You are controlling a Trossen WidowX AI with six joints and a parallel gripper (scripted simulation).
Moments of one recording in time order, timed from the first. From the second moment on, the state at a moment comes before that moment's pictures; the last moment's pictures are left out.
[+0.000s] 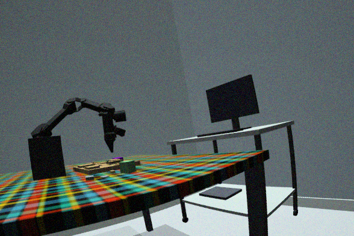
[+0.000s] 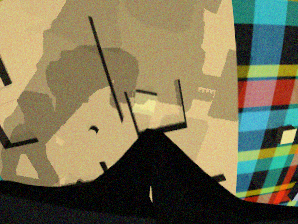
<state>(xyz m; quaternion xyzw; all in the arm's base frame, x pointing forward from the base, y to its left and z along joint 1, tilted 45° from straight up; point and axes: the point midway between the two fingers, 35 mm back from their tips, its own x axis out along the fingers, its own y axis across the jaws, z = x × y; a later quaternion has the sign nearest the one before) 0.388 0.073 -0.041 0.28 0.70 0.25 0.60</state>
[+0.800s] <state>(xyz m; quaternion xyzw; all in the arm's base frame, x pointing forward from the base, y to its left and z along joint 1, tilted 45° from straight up) 0.386 0.093 -0.058 0.52 0.74 -0.09 0.42</state>
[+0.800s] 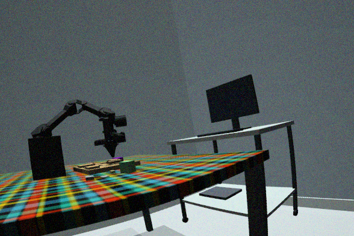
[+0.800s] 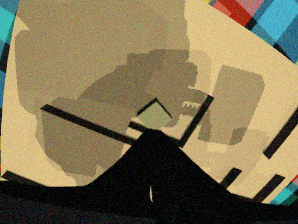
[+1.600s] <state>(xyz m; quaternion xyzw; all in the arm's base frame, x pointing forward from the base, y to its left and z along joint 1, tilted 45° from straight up) 0.378 0.114 -0.076 0.63 0.67 -0.32 0.22</state>
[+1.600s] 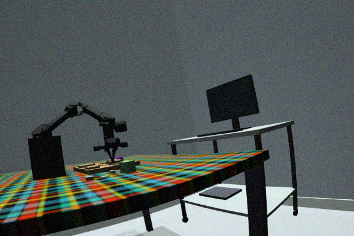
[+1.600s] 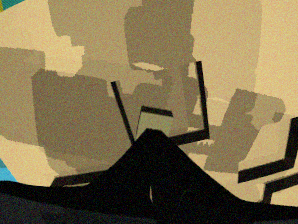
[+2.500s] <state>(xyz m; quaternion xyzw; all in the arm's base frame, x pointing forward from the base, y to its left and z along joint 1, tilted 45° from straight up) 0.373 0.113 -0.090 0.61 0.69 -0.28 0.26</state>
